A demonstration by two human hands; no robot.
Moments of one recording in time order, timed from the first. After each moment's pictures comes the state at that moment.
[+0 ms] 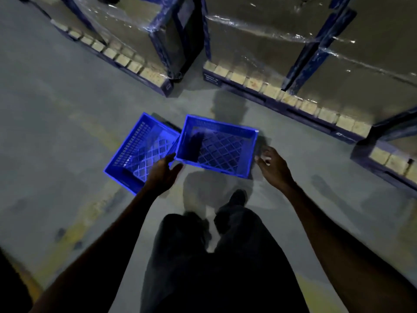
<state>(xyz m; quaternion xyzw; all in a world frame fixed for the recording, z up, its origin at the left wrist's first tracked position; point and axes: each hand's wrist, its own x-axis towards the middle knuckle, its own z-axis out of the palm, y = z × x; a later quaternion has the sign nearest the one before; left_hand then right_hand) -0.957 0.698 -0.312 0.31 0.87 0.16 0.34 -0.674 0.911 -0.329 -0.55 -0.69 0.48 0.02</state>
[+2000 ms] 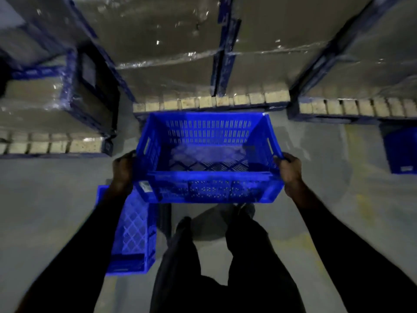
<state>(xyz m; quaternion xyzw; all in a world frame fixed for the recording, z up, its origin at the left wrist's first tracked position) -1.169 0.870 -0.390 0.25 0.70 0.42 0.52 -0.664 0.878 -0.313 -0.79 -0.26 0.42 0.36</state>
